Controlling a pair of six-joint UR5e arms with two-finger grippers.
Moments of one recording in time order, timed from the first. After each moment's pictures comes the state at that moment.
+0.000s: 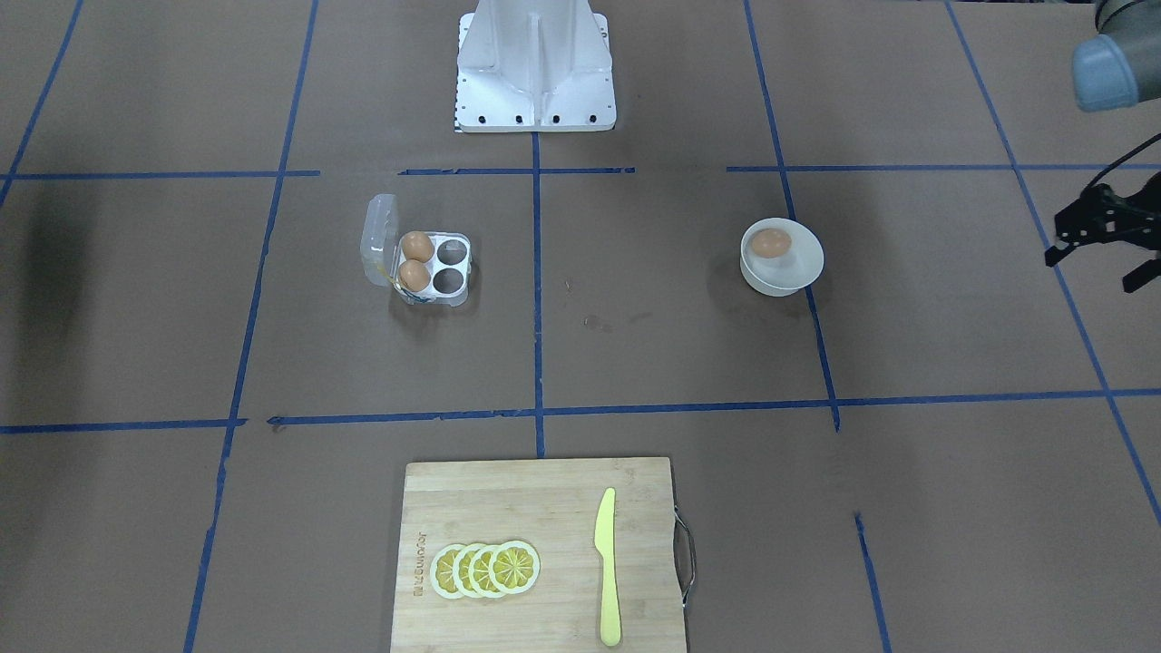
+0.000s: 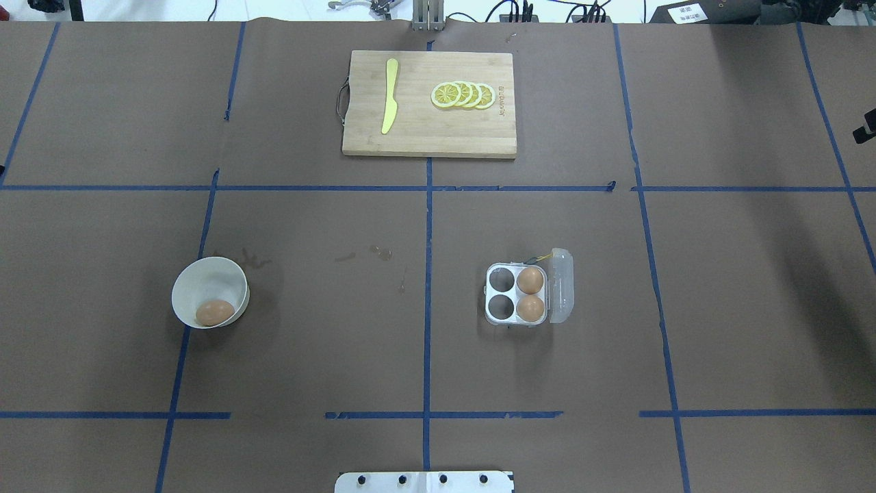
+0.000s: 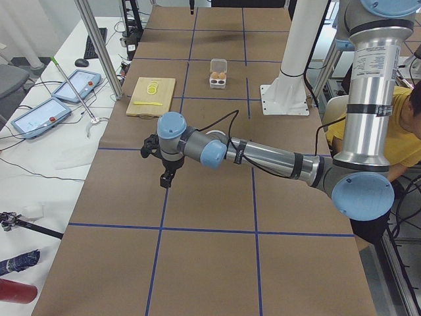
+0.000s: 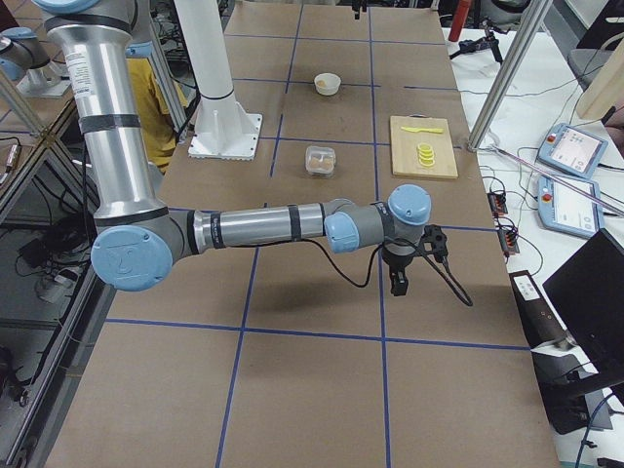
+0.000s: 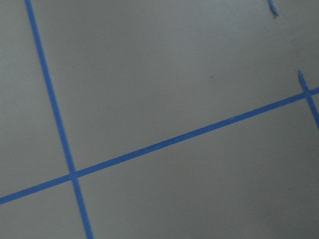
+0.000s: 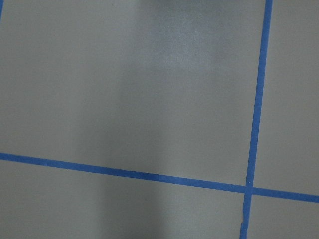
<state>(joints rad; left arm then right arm) -1.25 -1.62 -1.80 -1.81 -2.37 -0.17 1.41 -1.41 1.52 -1.40 2.35 0.18</state>
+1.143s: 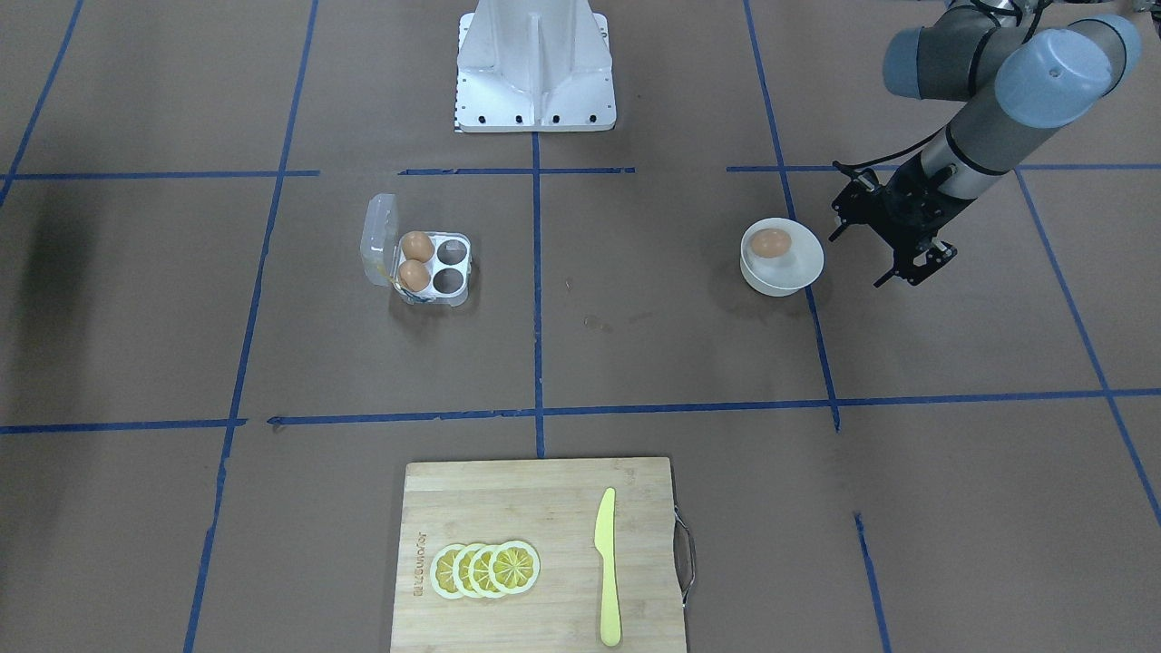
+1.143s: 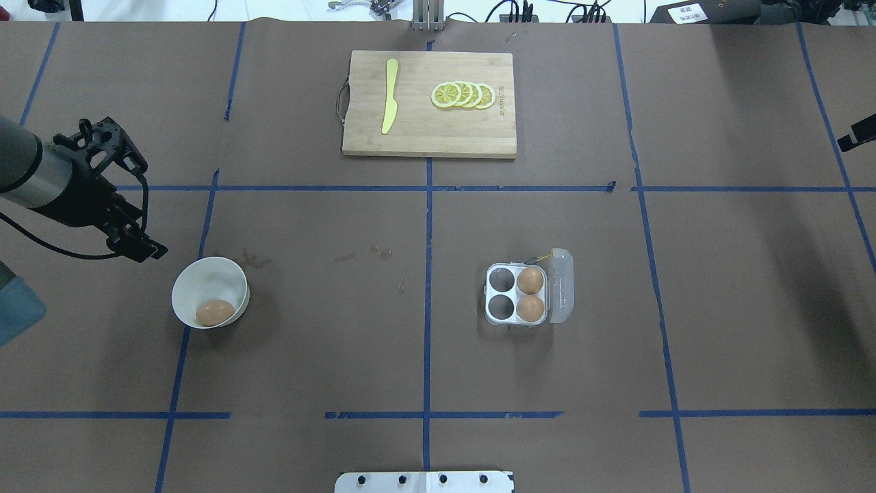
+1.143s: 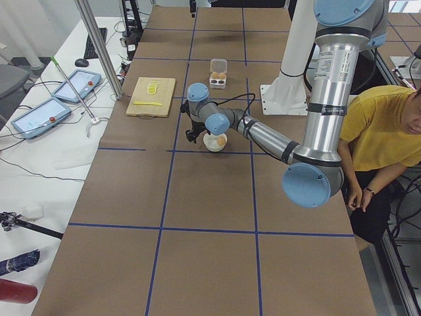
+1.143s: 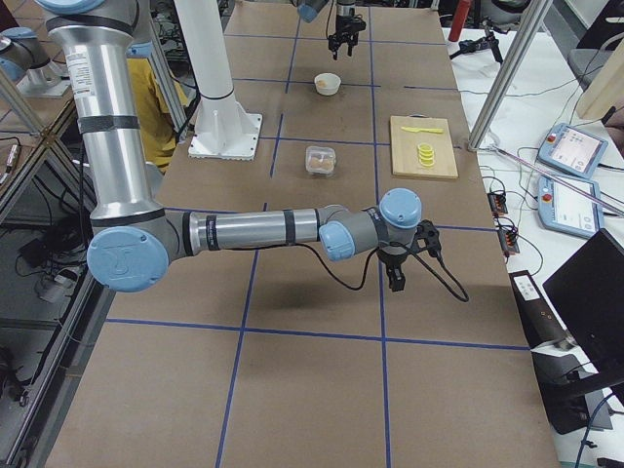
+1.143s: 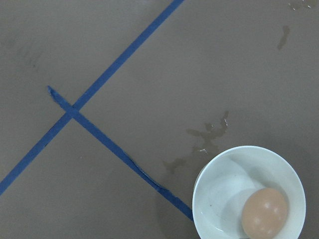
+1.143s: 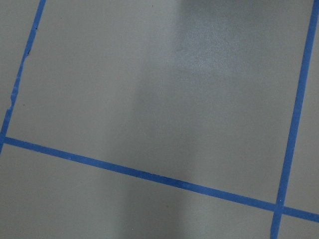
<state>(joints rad) -0.88 -1.69 -1.88 -1.87 -2.23 0.04 1.39 -1.43 1.52 -1.29 2.40 0.18</state>
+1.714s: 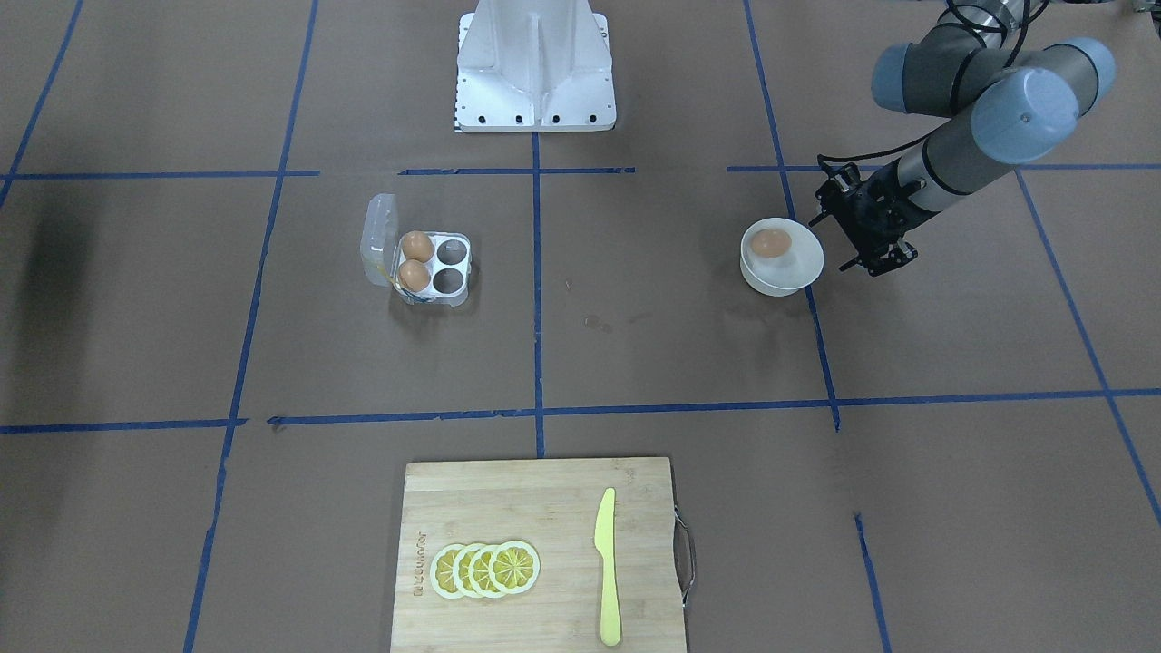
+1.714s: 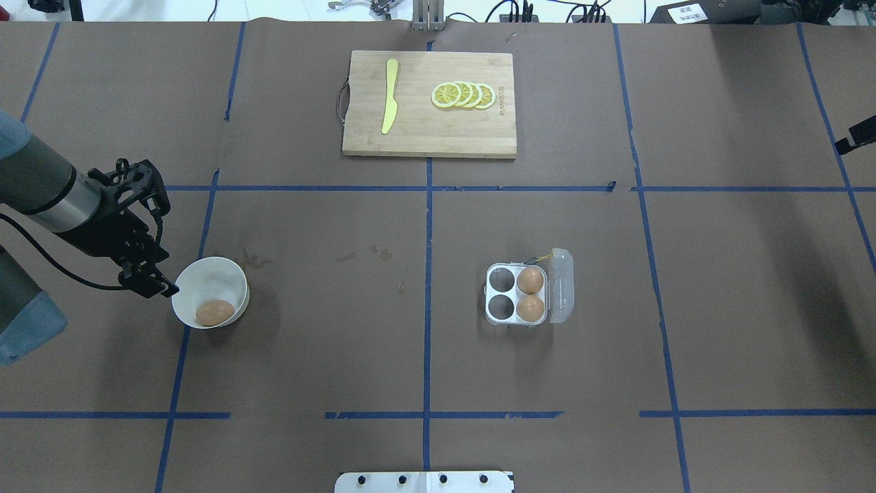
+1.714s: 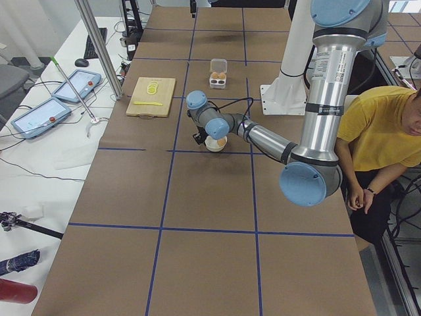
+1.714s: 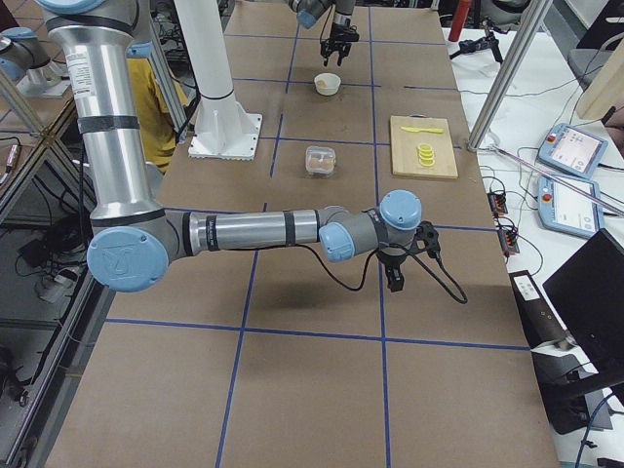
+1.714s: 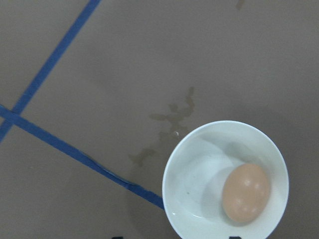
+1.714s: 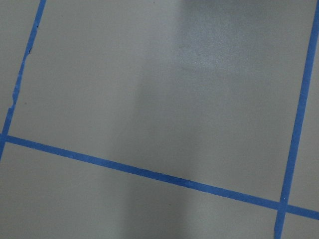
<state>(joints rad) -0.85 -1.70 -1.81 -1.86 -2.40 0.09 1.39 -1.43 1.51 -1.29 2.41 0.18</state>
